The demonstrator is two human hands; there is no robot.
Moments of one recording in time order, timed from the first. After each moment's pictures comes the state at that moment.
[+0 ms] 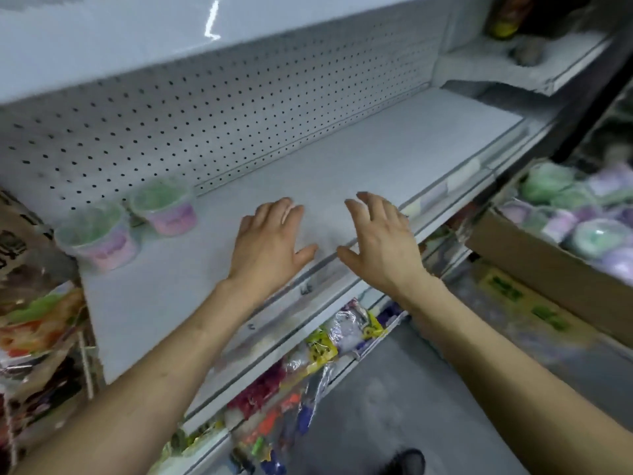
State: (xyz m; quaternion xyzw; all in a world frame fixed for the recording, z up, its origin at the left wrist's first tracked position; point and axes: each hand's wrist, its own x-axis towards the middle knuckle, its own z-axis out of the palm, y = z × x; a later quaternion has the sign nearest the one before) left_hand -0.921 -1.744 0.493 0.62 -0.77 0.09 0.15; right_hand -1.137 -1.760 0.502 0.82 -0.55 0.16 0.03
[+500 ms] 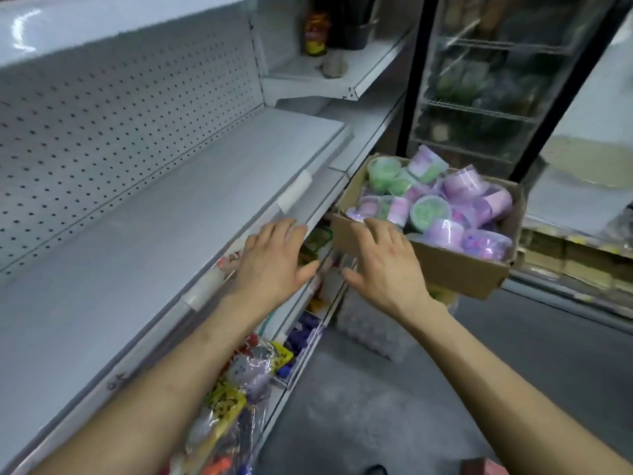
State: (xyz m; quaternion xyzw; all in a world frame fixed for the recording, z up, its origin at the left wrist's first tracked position) left_hand -1.224 -1.818 0.491 0.48 -0.87 0.06 0.13; right_hand -1.432 -1.752 0.483 0.69 -0.71 0.16 0.04
